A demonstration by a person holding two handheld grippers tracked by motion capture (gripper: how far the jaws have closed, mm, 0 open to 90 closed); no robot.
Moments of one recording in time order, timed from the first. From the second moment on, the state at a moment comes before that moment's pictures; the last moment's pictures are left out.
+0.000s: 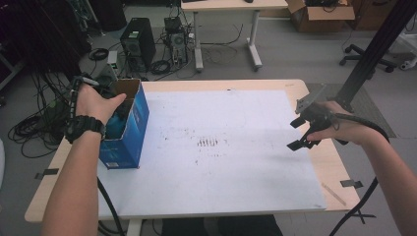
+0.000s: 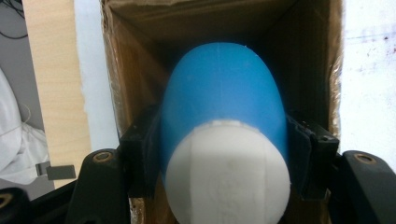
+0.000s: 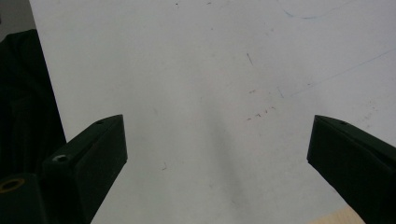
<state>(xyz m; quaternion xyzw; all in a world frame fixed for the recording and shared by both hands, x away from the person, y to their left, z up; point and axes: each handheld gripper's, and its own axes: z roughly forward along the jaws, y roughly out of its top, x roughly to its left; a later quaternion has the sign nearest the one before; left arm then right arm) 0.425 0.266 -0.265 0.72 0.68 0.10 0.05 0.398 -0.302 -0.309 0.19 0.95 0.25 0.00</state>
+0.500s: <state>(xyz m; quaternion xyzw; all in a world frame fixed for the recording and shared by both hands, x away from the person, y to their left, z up) 0.420 0.266 -0.273 0.72 0.68 0.10 0.05 0.393 -0.304 -0.307 0.19 0.95 0.25 0.01</state>
